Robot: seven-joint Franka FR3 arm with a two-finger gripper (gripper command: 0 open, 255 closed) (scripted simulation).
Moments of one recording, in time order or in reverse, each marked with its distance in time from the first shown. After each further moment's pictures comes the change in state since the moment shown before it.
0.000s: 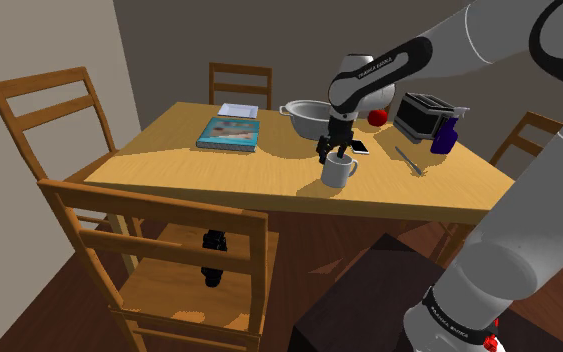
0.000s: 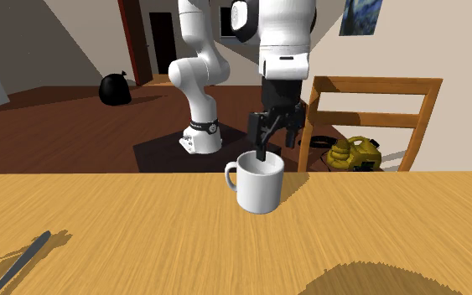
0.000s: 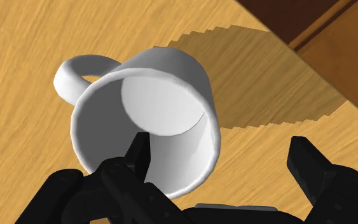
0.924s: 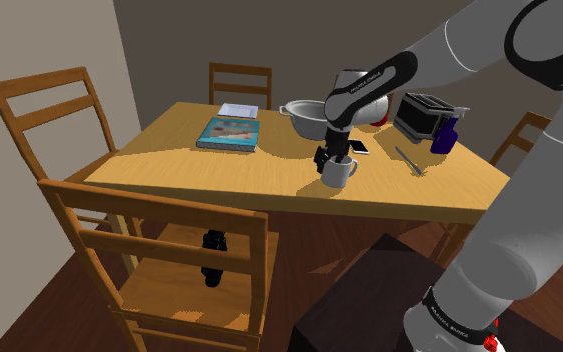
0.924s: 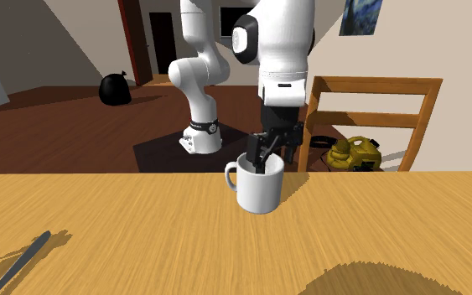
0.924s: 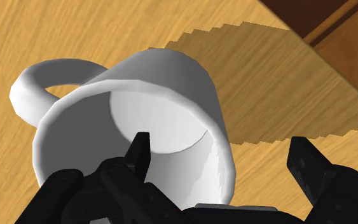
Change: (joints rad) arm -0.002 0.074 -0.003 -0.029 0.016 0.100 -0.015
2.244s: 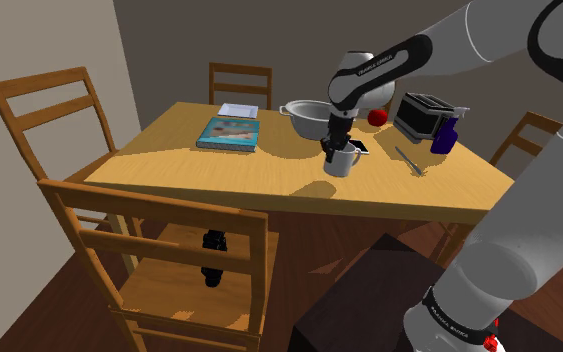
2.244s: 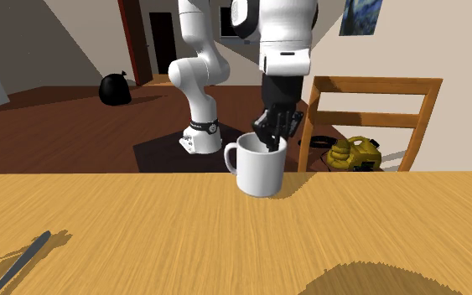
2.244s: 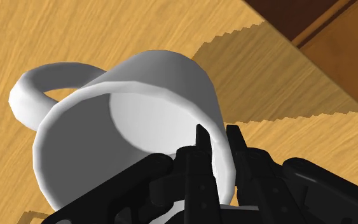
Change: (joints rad) arm 0.000 -0.070 0.001 0.051 -0.017 -0.120 0.011
